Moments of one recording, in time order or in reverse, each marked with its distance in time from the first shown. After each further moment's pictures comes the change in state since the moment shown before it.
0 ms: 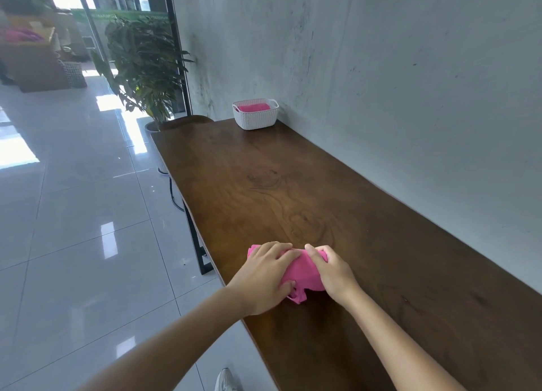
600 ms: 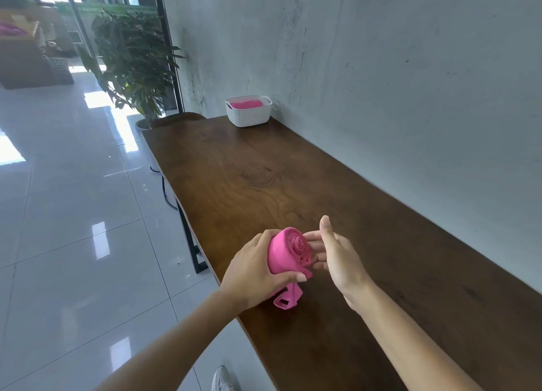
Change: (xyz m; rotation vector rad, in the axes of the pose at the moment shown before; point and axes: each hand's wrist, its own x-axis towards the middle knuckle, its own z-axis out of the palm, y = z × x) left_hand -0.001 0.003 -0.005 -0.456 0.223 -0.194; right_hand -0.042 -0.056 -0.026 0.283 0.039 -0.060
